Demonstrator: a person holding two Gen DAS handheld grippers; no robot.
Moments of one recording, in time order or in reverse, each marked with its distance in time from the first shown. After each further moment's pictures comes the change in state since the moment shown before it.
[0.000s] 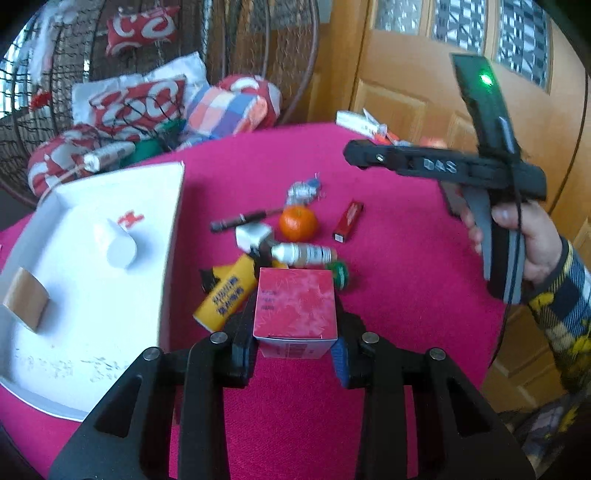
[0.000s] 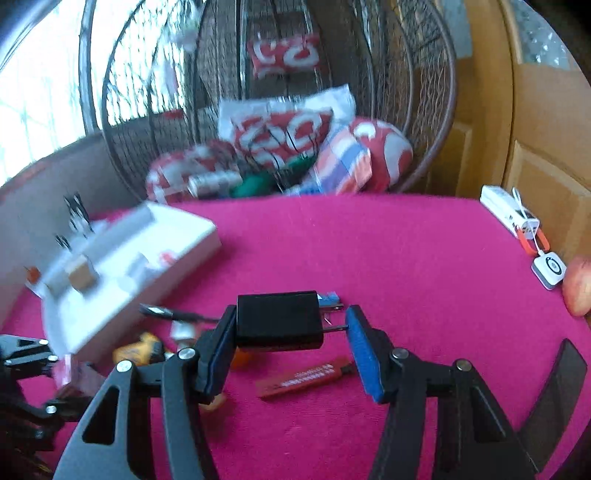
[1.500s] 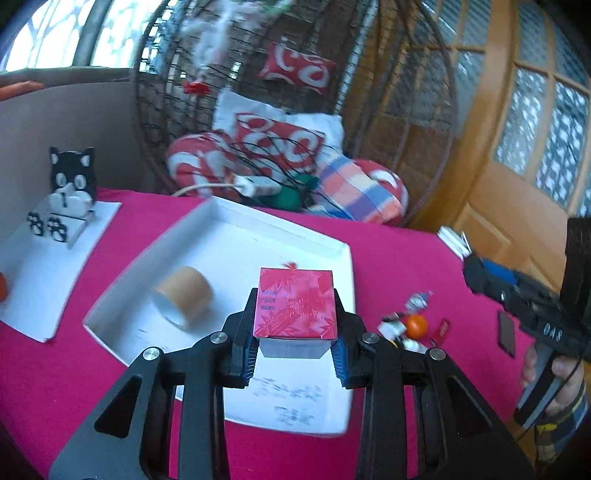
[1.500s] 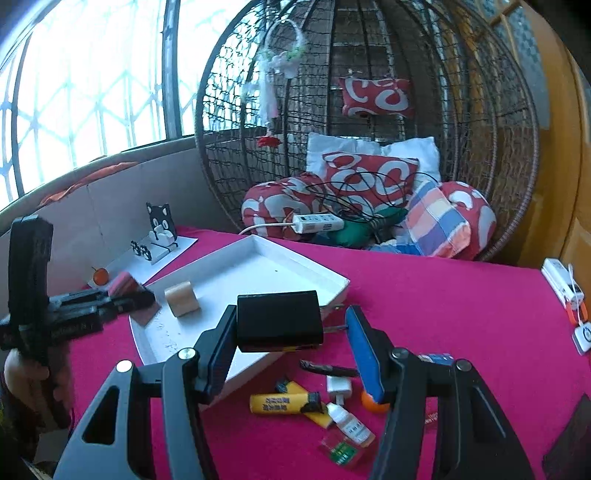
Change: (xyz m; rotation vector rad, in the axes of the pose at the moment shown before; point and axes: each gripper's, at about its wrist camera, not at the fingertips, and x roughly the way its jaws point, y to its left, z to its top) left arm -0.107 0.137 -0.004 -0.406 -0.246 0.237; right arm -0.016 0.121 0.034 -0.169 -0.066 0.191
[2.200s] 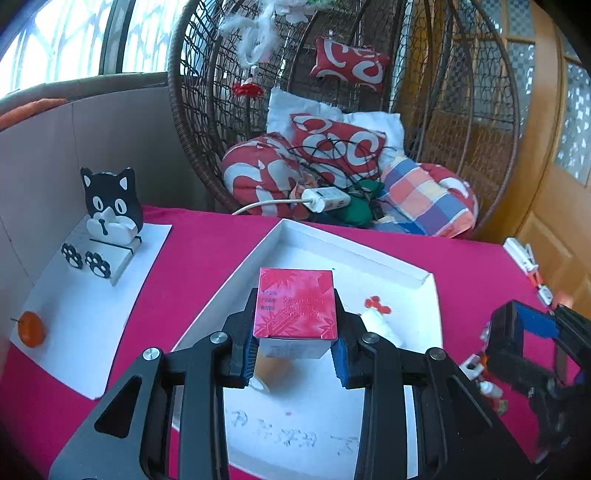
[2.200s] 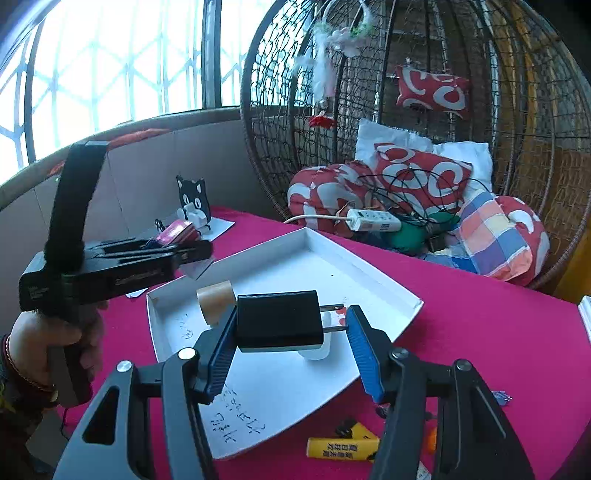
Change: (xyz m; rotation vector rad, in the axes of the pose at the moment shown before) left arm 0.053 0.039 0.046 0.015 0.028 0.233; right arm 0.067 0.064 0.017 -0.107 0.085 0.079
